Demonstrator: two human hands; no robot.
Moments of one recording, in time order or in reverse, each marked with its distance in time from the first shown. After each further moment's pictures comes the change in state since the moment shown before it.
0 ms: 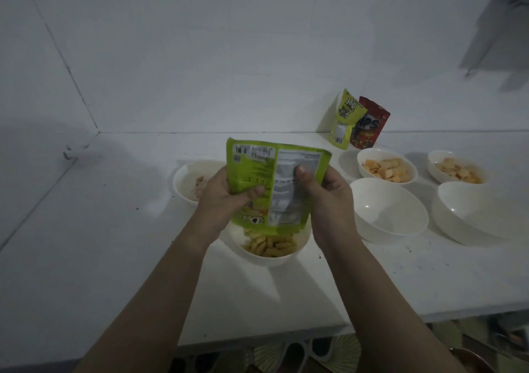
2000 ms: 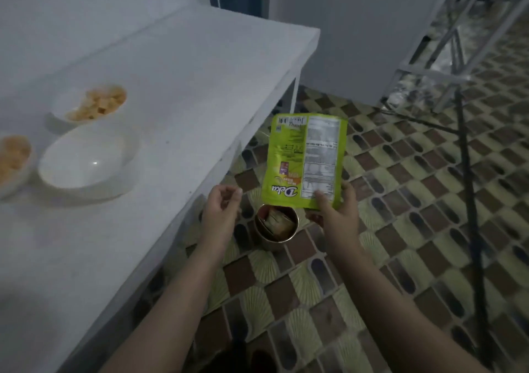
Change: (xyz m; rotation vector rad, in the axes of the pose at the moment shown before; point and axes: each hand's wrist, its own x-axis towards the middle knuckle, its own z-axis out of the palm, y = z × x) left_hand -0.146 -0.143 0.549 0.137 -0.725 -0.234; right_hand -0.219 -0.068 -0.532 -0.240 1.259 -0.017
